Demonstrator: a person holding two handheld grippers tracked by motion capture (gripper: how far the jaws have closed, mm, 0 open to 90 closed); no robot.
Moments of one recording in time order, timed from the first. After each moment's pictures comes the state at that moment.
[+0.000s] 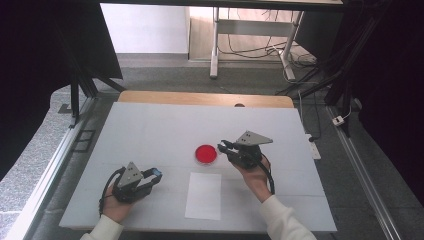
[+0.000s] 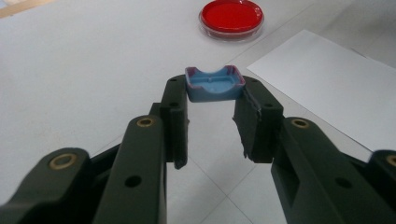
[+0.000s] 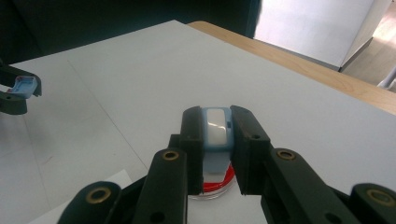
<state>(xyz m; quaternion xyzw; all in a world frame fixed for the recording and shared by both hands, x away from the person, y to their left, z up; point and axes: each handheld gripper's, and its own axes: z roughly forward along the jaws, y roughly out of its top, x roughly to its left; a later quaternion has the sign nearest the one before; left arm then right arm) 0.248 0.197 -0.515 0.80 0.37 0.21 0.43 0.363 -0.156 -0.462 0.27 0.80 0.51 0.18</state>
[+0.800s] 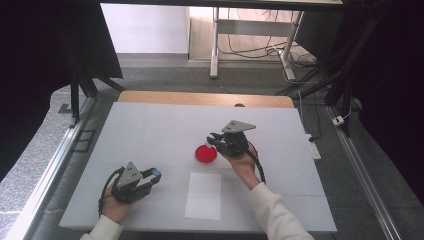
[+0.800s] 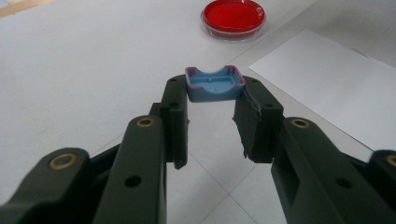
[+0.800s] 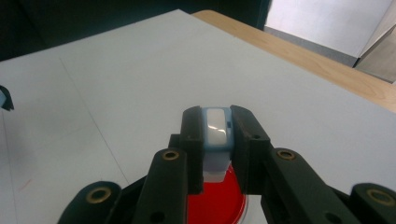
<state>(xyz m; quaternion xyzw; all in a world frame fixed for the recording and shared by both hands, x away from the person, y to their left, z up) 0.247 0.199 -0.515 0.80 0.37 0.21 0.43 0.400 -0.120 -0.465 0.26 0.82 0.48 0.16</state>
